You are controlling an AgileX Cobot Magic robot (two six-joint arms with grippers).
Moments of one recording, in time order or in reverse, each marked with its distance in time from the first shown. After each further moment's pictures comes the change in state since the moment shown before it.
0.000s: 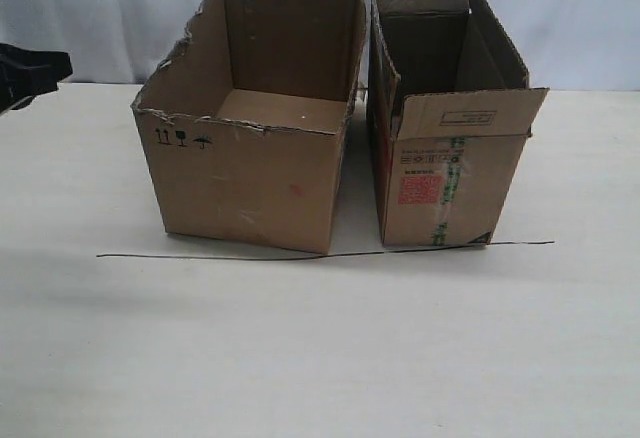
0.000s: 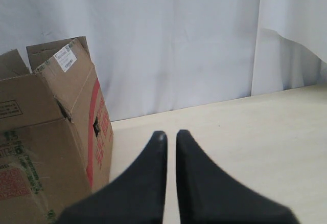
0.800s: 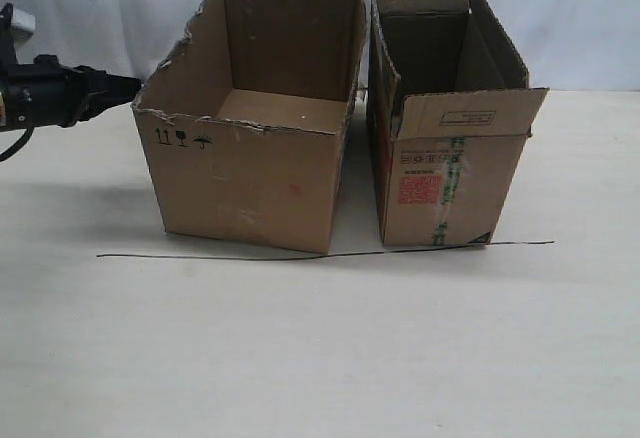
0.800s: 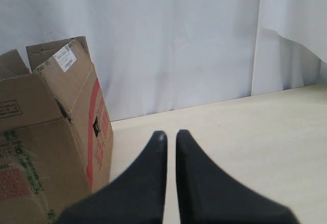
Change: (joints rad) left arm 0.000 0.505 -0.376 0.159 -0.245 -0.248; right arm 0.000 0.000 0.000 0.000 0.000 0.000
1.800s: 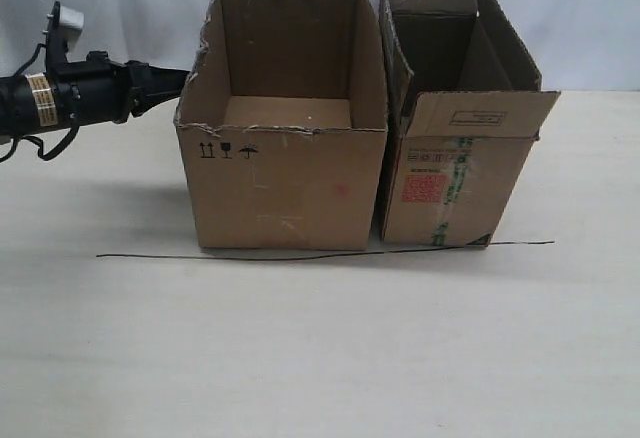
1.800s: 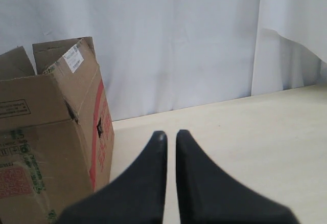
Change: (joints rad) left arm -0.115 0.047 -0.027 -0.098 -0.104 -0.004; right arm 0.000 0.000 0.000 0.000 0.000 0.000
